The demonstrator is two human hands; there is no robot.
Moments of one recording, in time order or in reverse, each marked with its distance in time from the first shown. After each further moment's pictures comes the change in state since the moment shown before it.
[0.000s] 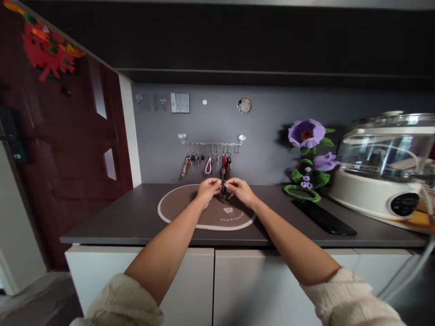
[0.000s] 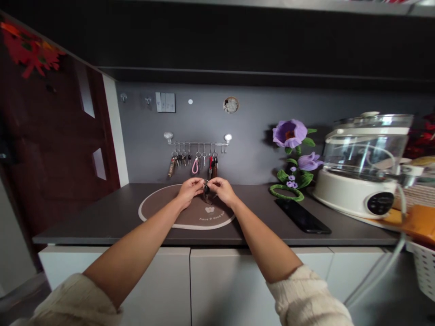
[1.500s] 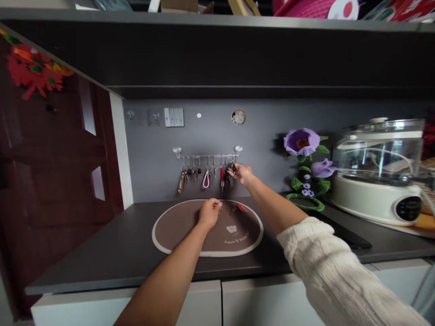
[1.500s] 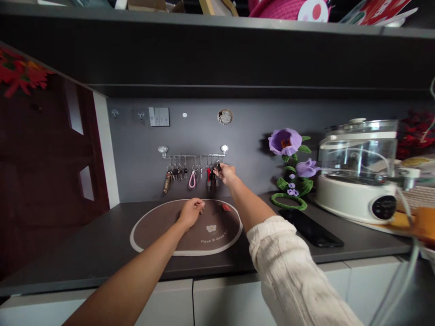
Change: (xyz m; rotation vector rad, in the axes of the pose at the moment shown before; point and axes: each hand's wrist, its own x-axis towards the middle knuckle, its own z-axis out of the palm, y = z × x) left_hand 0.014 -0.031 -0.005 0.625 0.005 0.151; right_hand 0.113 -0.033 -0.030 0.578 0.537 0.285
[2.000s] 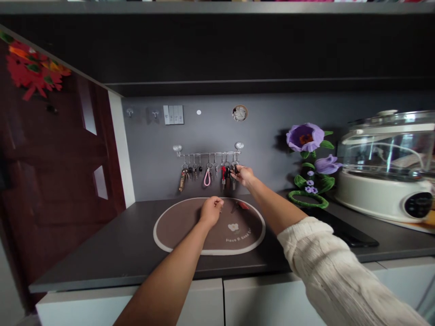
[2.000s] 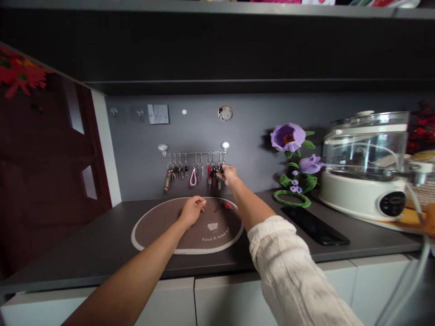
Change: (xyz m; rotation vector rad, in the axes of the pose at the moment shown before) left_hand -0.001 0.003 0.000 -0.009 -0.011 0.005; right_hand 0.004 0.016 -0.012 -0.071 -0.006 0.013
